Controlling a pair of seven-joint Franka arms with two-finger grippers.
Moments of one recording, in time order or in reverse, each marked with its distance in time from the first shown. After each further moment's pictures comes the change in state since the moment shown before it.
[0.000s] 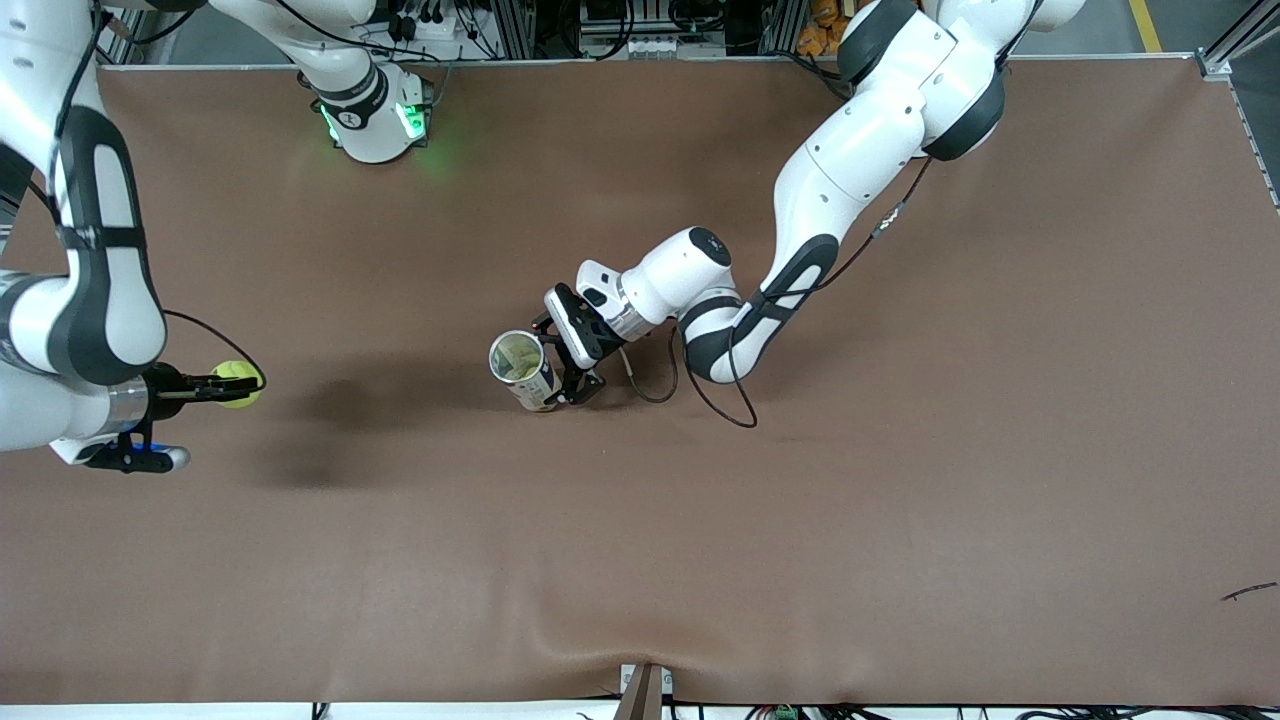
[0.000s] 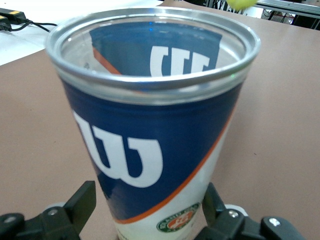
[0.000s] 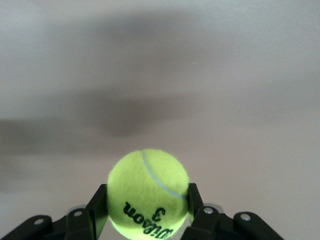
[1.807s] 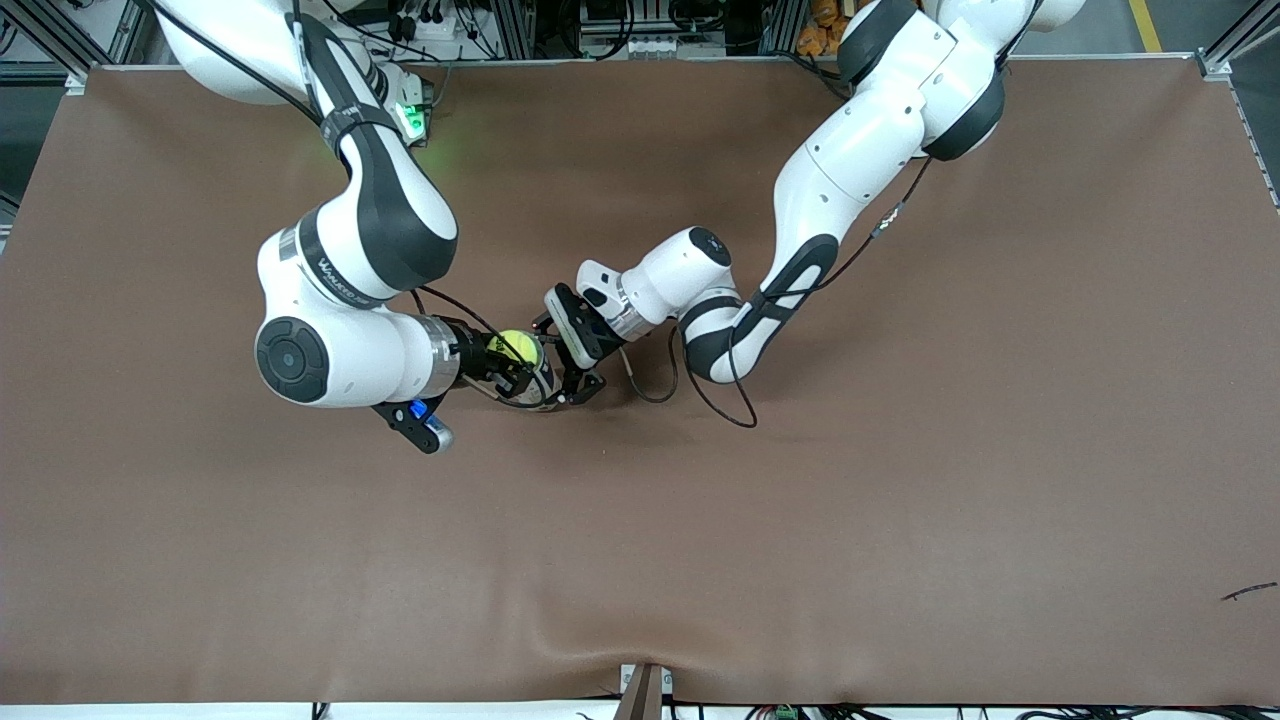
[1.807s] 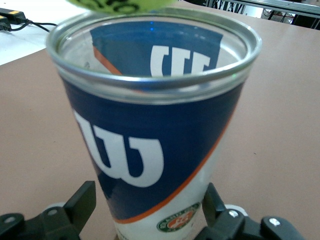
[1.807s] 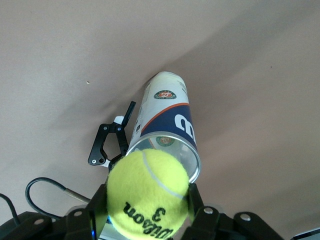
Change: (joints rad) left arm -0.001 0.000 0.001 -0.001 0.000 0.000 0.000; right arm 0.501 0.050 -0.002 0.174 0.326 0.043 0.990
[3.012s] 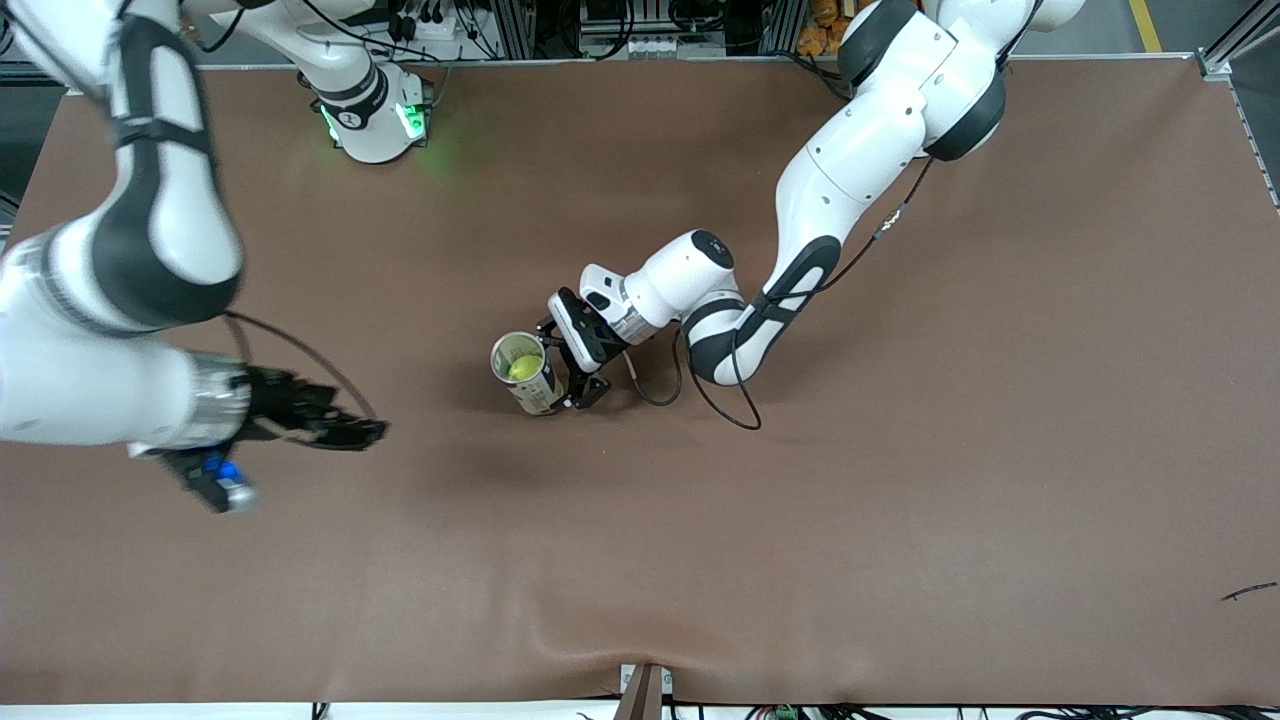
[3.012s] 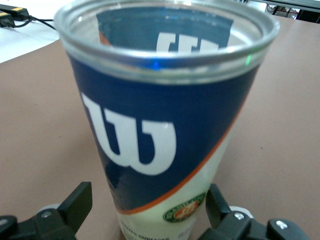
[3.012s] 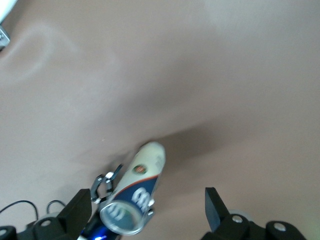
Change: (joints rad) left arm 0.001 0.000 0.016 -0.010 0.000 0.000 0.000; right arm -0.285 -0.013 -0.037 0.119 -0.016 -0.048 -0.448
